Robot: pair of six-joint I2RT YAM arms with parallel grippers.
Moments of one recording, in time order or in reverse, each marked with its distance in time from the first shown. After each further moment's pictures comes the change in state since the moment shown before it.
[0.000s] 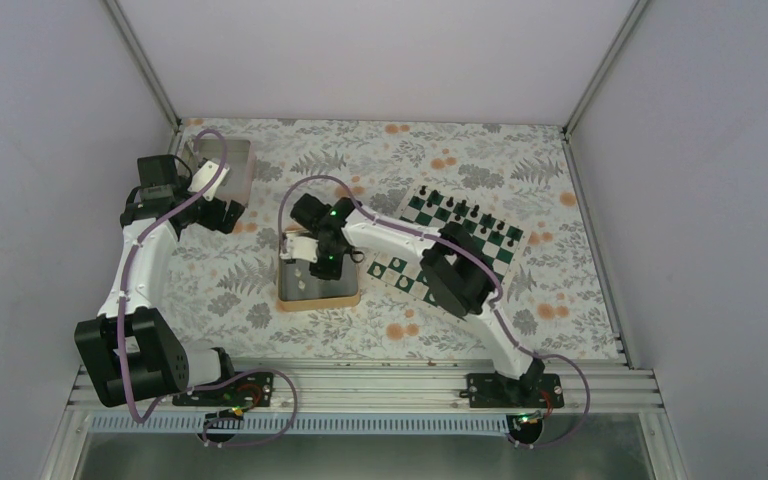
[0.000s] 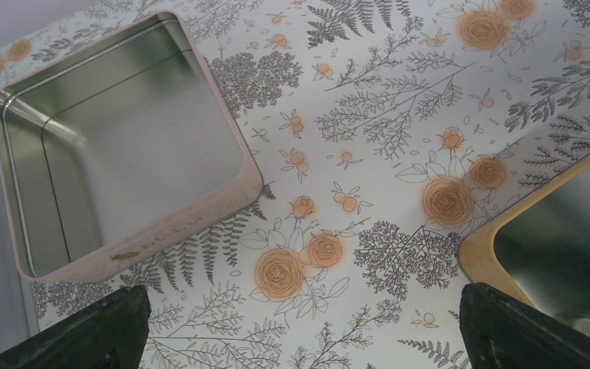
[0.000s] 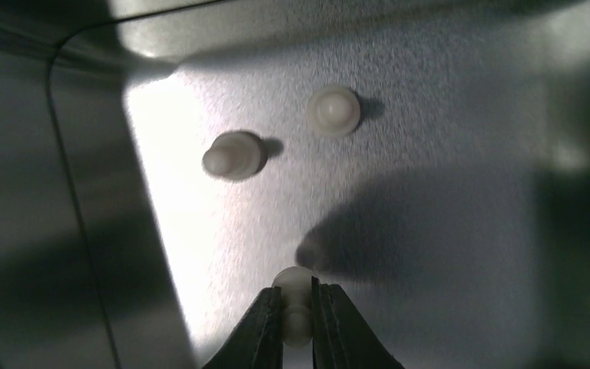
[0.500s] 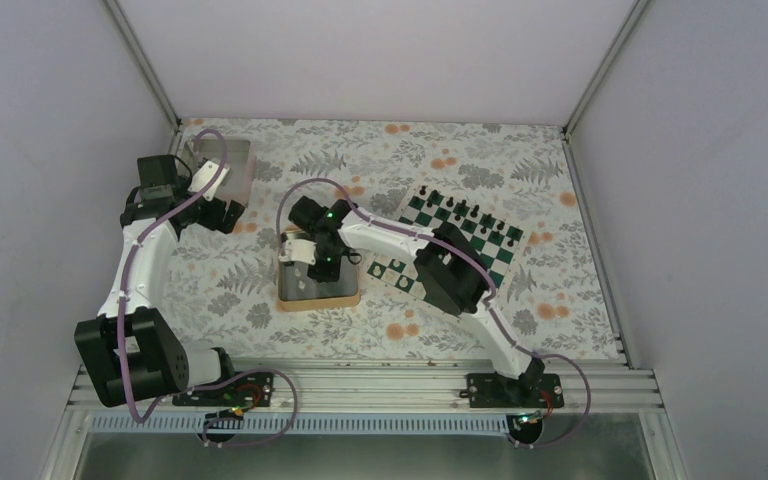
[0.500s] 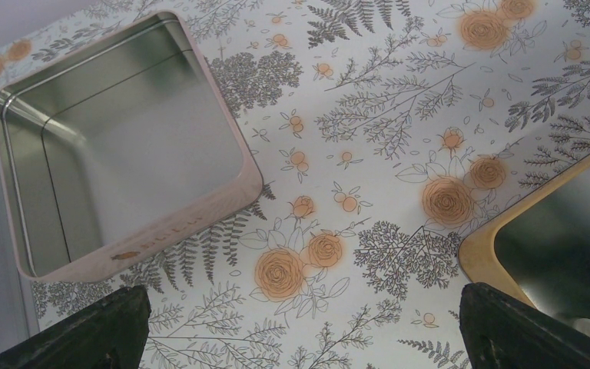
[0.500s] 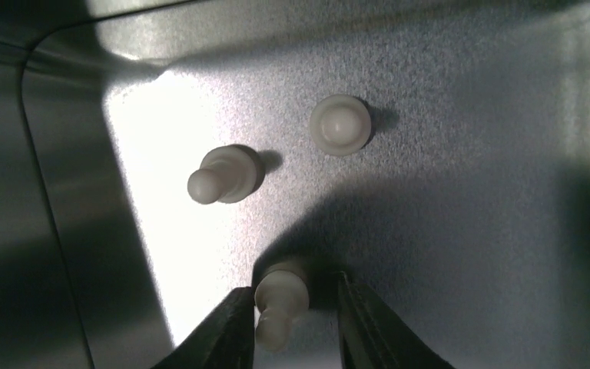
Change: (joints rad) left arm 0.000 0.000 0.000 0.000 0.000 0.000; right arm 0.002 0.016 0.003 -0.003 -0.006 -0.006
